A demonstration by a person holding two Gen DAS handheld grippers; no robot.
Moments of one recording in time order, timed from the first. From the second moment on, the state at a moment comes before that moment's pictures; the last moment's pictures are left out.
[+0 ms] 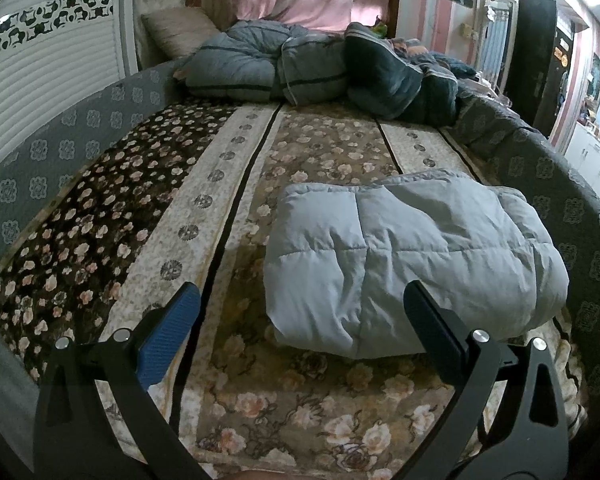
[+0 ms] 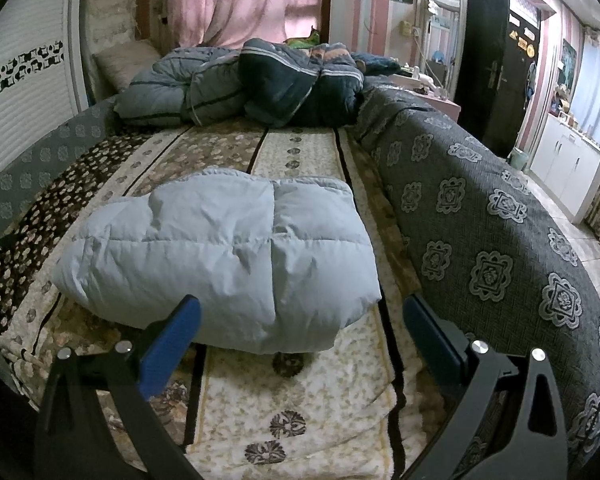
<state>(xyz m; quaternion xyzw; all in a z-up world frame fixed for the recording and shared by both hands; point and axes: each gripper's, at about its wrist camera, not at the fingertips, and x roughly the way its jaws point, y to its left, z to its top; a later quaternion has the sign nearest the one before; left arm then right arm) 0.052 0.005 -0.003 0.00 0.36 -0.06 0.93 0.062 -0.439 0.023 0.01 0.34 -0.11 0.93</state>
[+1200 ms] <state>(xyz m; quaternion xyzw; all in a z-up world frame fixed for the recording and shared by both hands) 0.053 0.007 -0.007 0.00 0.37 -0.05 0.93 0.063 -0.439 0.022 0.01 0.34 -0.11 0.93</state>
